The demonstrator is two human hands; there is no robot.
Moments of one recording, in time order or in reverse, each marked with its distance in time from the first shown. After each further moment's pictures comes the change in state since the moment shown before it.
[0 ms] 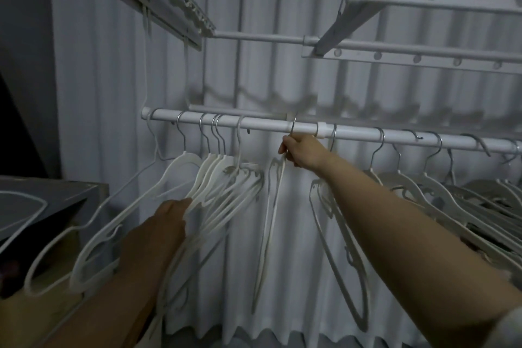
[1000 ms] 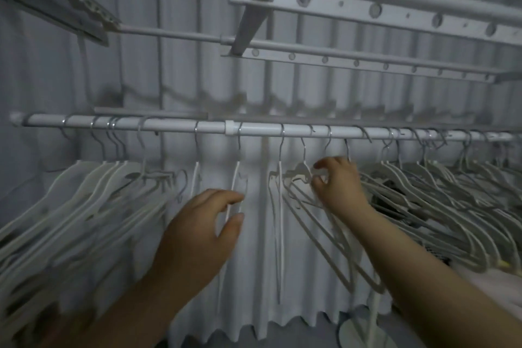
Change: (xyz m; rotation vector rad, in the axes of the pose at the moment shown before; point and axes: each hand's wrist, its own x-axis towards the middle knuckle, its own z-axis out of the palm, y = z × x) left_hand -0.081 0.180 0.036 -0.445 0.213 0.636; right_hand -0.124 0.098 -0.117 -0.563 0.448 0.124
